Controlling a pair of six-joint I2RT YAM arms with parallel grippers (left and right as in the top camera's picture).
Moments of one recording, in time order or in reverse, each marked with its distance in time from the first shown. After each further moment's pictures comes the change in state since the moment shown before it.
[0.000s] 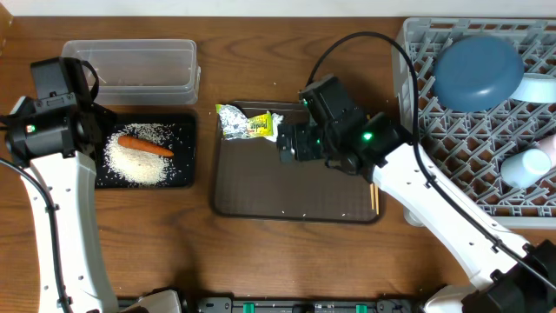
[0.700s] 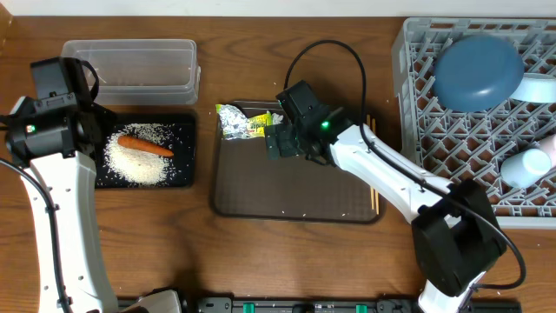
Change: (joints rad) left arm 0.000 0.000 0.000 0.000 0.000 0.000; right arm 0.003 0.285 -0.003 0.187 0.041 -0.073
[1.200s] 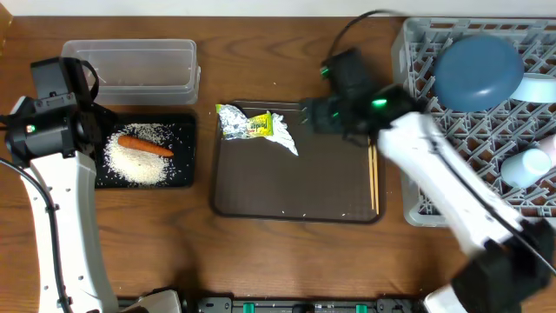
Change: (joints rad) left arm 0.000 0.000 0.000 0.000 0.000 0.000; right arm -0.176 -0.201 0.126 -0.266 -0.006 -0.012
